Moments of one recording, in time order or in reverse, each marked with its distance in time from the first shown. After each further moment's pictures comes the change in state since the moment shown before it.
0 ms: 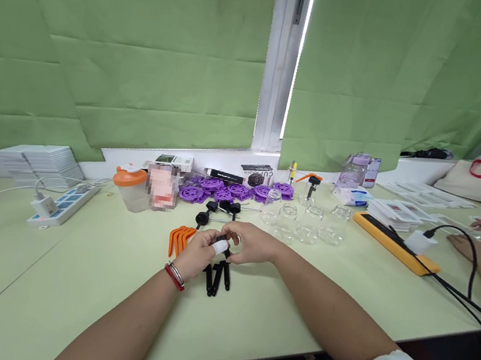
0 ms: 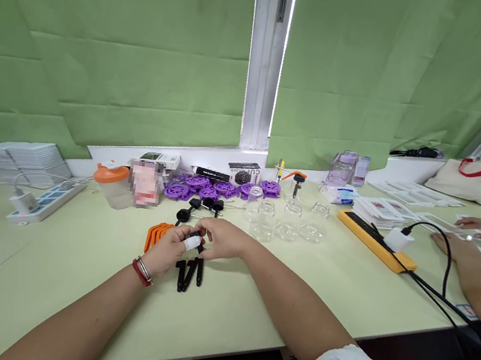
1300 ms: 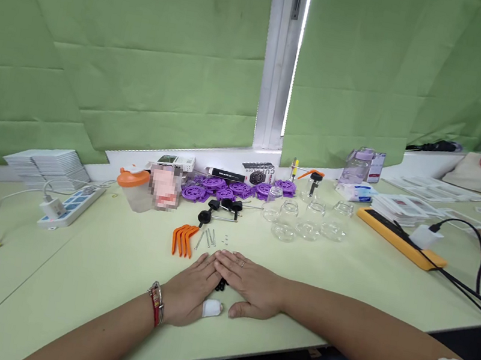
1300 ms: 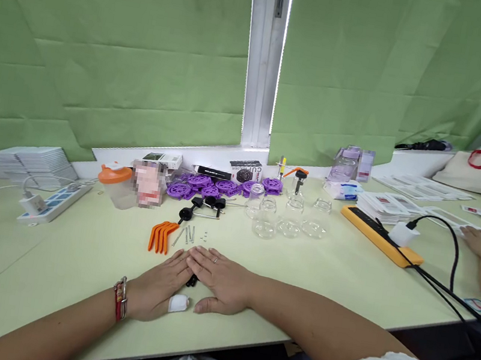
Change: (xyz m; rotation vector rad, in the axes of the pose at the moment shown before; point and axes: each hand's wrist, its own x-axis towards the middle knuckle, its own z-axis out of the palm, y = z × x) left_hand -0.061 -0.026 -0.019 1.074 -0.525 0.464; right_hand -0.059 -0.002 0.060 -0.150 -0.212 -0.292
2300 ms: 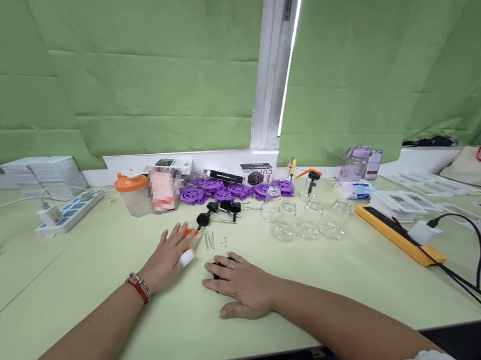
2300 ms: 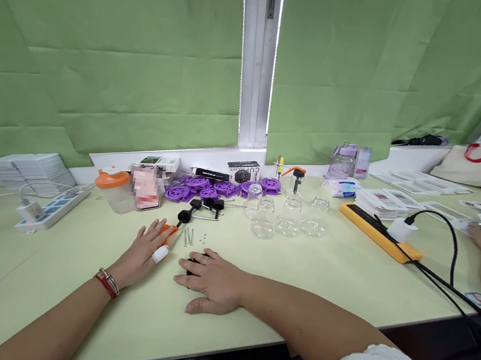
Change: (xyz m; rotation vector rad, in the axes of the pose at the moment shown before) left_hand -0.020 -0.064 -0.011 0.095 0.256 -0.515; right_hand 0.018 -0.008 -0.004 -0.054 -0.036 0.019
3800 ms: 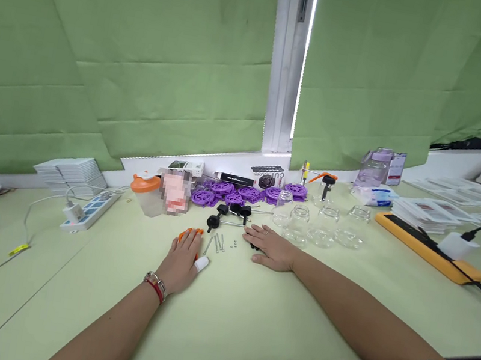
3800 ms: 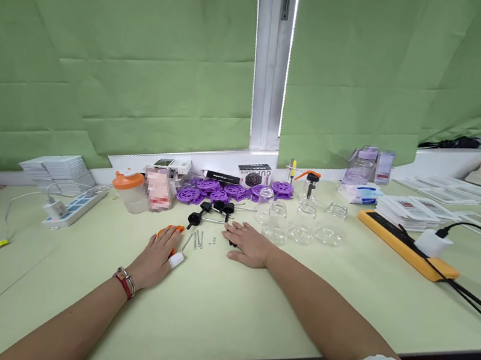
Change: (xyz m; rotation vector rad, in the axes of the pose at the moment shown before) left_hand 0.000 0.012 0.009 0.054 -0.096 -0.191; right_hand -0.018 0.104 -0.018 -0.078 0.068 0.232
